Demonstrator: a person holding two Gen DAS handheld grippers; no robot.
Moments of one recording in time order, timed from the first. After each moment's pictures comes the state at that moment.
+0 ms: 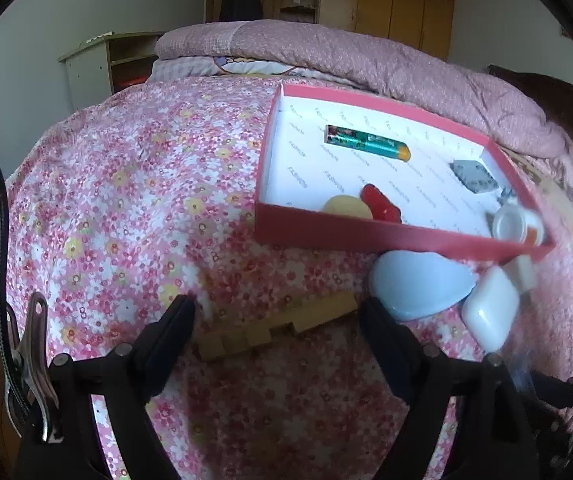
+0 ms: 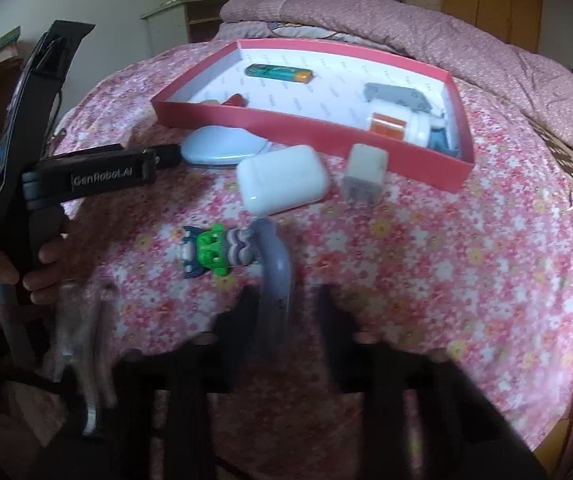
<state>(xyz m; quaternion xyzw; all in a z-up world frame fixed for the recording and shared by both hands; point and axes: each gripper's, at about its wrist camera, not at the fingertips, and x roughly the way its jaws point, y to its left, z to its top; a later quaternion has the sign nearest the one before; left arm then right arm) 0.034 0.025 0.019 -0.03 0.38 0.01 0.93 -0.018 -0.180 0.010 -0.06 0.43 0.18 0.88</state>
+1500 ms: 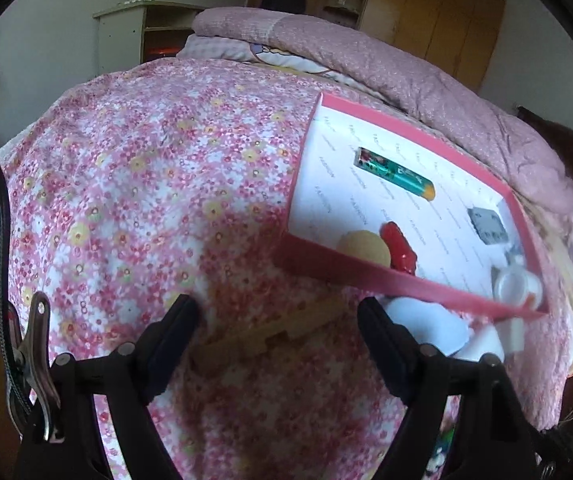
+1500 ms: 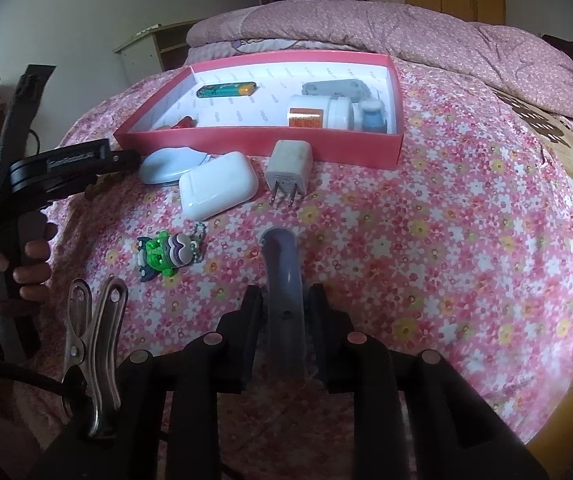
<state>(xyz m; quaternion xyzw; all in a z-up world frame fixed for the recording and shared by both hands) 0.051 0.036 0.028 -0.12 0.39 0.05 0.91 -0.021 -0.220 0.008 -0.01 0.41 0.15 0.90</state>
